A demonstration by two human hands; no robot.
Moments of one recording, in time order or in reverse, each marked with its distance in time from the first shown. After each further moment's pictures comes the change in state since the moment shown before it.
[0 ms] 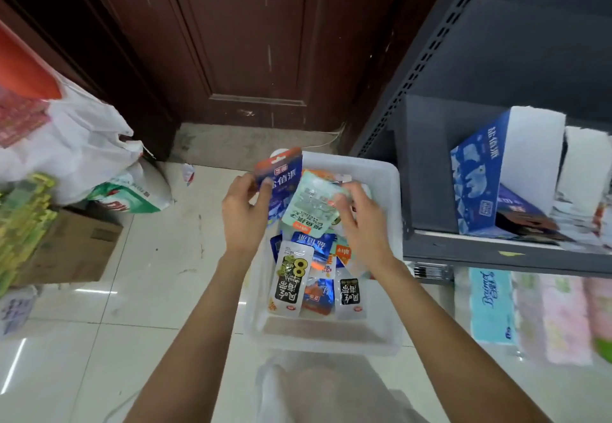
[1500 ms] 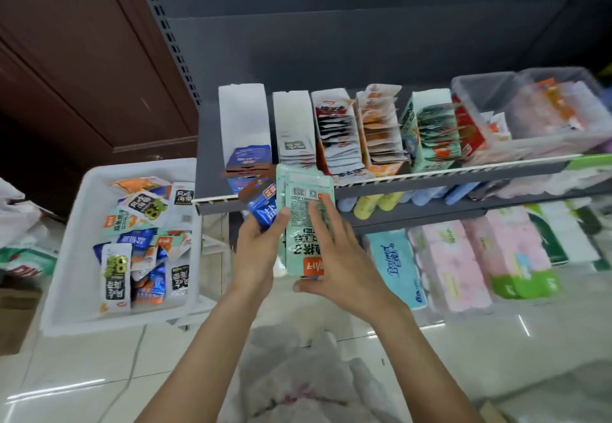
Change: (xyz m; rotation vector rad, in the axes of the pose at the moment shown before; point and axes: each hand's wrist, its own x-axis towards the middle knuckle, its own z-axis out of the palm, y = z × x) left_hand -0.296 0.249 0.258 -0.563 -0.332 -0.372; right_hand -0.225 0.135 -0.337 -0.379 -0.265 0.086
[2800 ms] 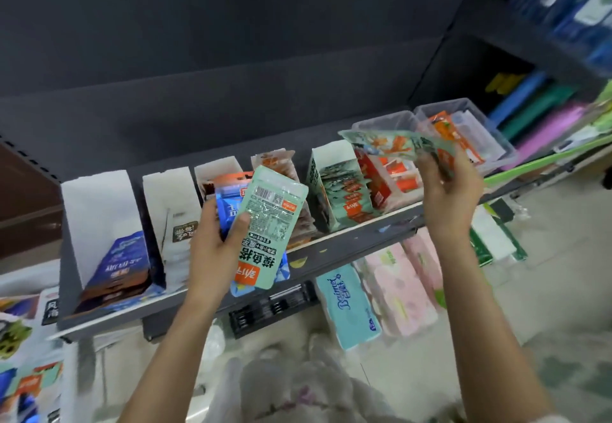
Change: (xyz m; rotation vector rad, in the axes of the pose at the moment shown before) left_hand 0.106 0.033 0.141 0.438 -0.171 0.316; right_hand 0.058 0.225 -0.184 0.337 1.169 0.217
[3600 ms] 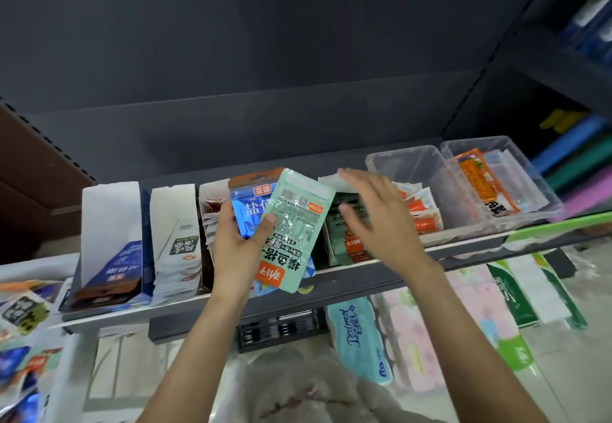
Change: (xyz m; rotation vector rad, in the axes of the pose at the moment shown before) left_hand 0.017 0.030 0.070 -0.190 0.197 -0.099; right_hand 0.028 0.032 0.050 -0.162 -0.641 -0.449
